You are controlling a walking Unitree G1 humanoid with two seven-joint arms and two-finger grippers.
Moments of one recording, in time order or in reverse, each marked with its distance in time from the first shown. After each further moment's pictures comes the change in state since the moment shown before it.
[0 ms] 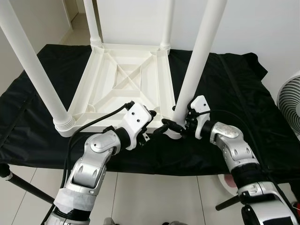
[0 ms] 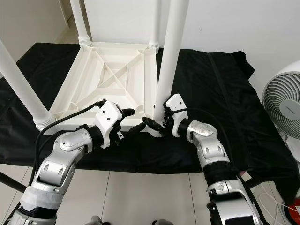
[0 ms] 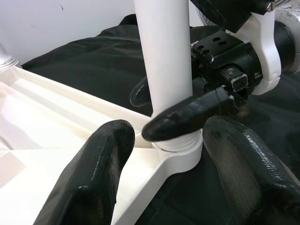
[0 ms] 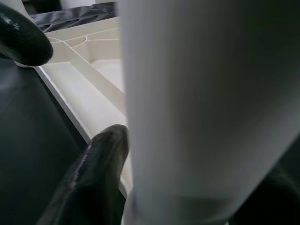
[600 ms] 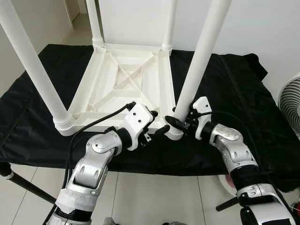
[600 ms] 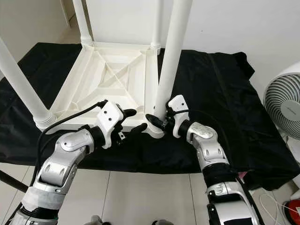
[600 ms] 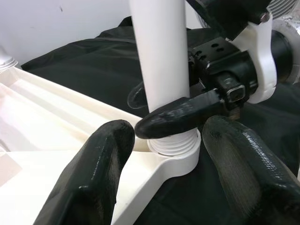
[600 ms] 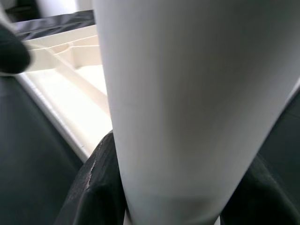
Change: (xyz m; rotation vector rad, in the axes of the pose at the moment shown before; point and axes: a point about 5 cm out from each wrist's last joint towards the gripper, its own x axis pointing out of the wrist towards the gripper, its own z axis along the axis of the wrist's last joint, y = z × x) left arm 0.002 -0.003 0.000 -0.010 -0.006 -0.005; right arm 0.002 0.005 -0.003 0.010 -0.026 -0.151
